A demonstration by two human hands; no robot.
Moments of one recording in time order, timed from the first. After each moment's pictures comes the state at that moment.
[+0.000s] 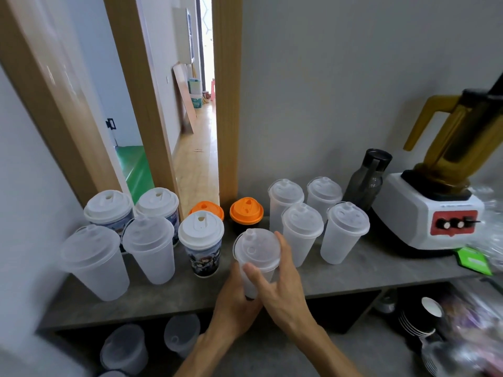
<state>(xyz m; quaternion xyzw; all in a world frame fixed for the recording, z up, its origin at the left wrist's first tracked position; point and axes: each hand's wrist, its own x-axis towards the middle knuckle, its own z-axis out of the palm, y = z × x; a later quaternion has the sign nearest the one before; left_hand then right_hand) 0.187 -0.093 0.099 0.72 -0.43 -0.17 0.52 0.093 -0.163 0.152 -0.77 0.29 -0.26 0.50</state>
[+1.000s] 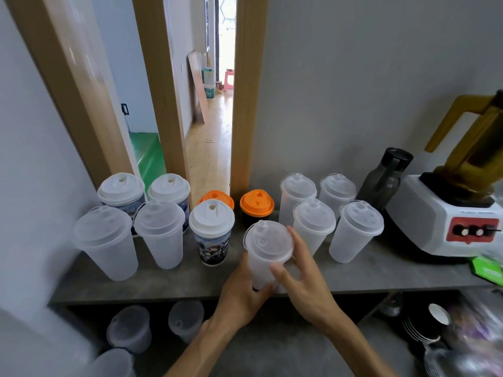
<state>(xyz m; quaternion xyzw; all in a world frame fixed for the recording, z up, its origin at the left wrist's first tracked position) 0.193 -0.089 0.088 0.76 -0.41 -0.16 0.49 0.074 -0.186 0.157 -0.78 0.21 -0.21 0.55</state>
